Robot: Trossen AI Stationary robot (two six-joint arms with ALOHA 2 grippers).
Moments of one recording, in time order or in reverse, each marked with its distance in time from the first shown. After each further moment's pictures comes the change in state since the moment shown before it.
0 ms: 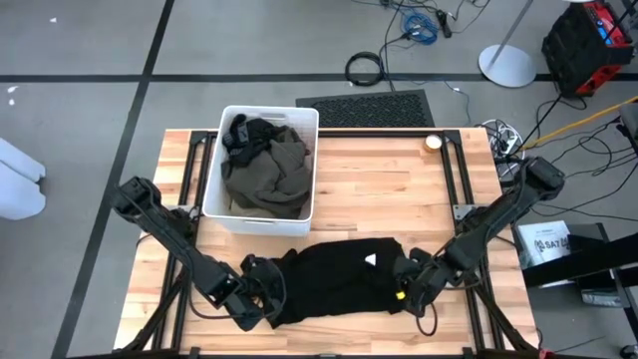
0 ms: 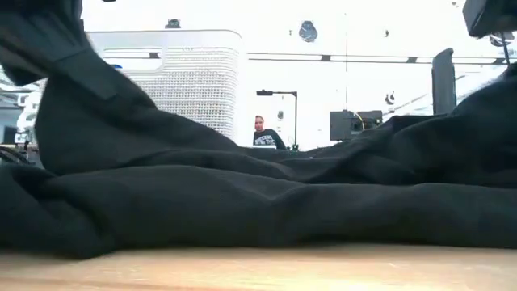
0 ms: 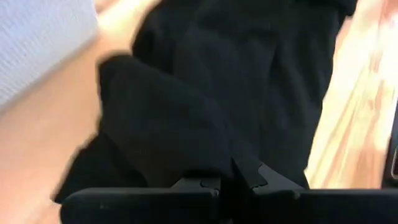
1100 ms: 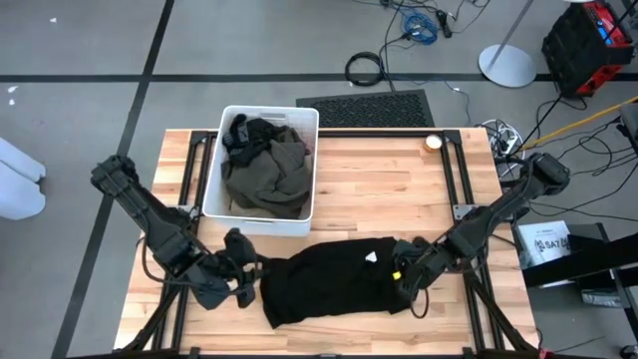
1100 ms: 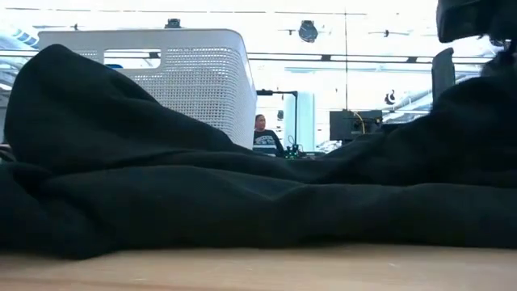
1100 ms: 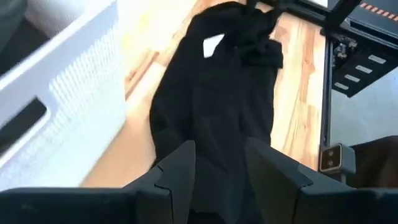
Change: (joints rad) left arm -0.016 -0.320 0.153 -0.291 -0.042 0.262; right arm -0.083 -0.060 0.001 -0.060 0.018 0.105
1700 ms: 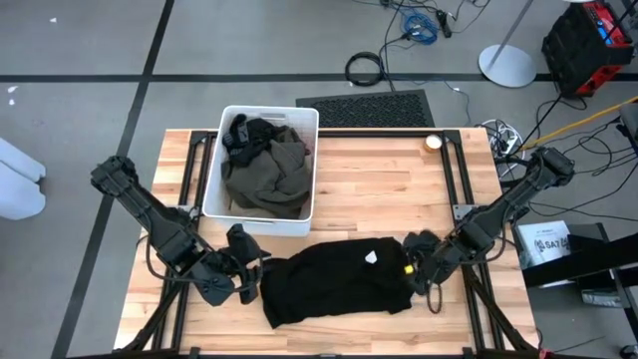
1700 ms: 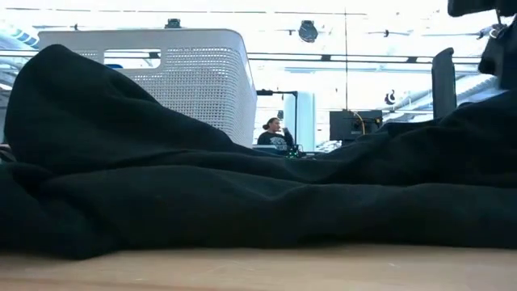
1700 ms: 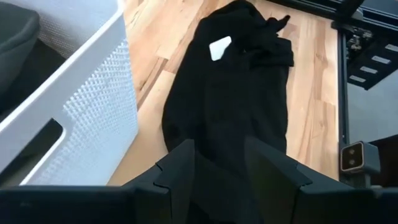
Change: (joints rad) left arm 0.037 0.005 0.000 0.002 -0.014 0.106; right arm 0.031 -0.153 0.000 -0.062 0.064 -0.019
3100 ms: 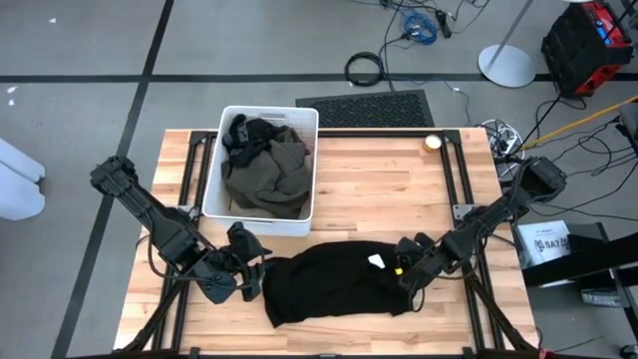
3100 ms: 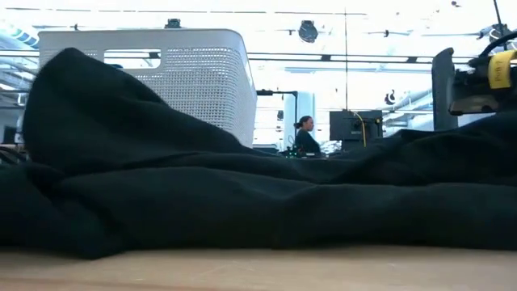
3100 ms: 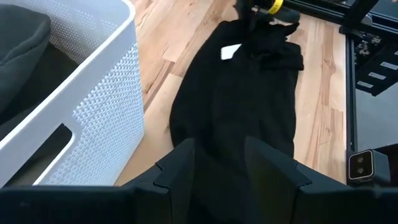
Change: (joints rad) left arm 0.016 0.000 -0.002 0.001 -0.010 -0.002; right arm -0.018 0.254 -0.303 0.288 0.061 0.041
